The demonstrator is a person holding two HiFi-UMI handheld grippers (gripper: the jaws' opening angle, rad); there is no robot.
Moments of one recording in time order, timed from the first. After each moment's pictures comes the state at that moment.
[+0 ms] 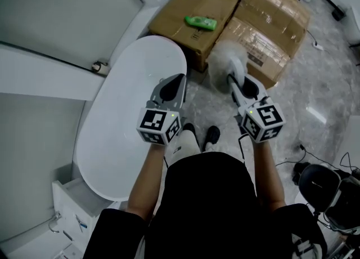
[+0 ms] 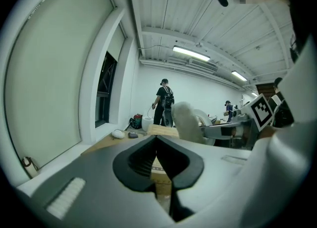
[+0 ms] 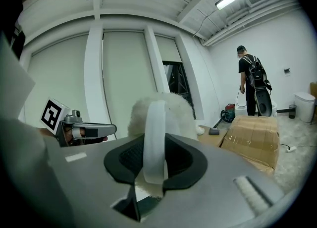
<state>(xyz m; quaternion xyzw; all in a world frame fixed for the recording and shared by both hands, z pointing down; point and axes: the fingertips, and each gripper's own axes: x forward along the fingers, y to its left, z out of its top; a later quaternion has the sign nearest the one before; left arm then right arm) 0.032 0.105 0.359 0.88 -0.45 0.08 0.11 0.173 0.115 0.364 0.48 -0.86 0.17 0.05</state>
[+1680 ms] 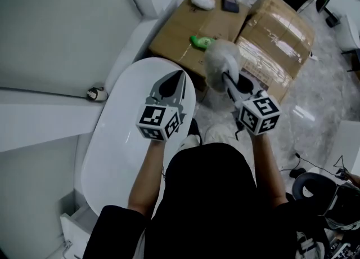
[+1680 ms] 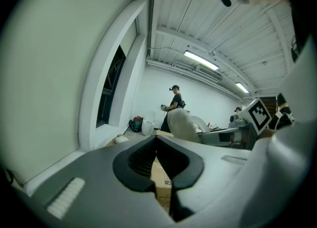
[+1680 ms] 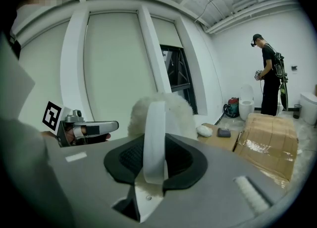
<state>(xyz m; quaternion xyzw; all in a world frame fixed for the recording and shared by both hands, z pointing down) -0.070 -0.135 0.373 0.89 -0.43 0.04 0.15 0.061 -0.120 0.381 0.48 -0.85 0.19 0.09</state>
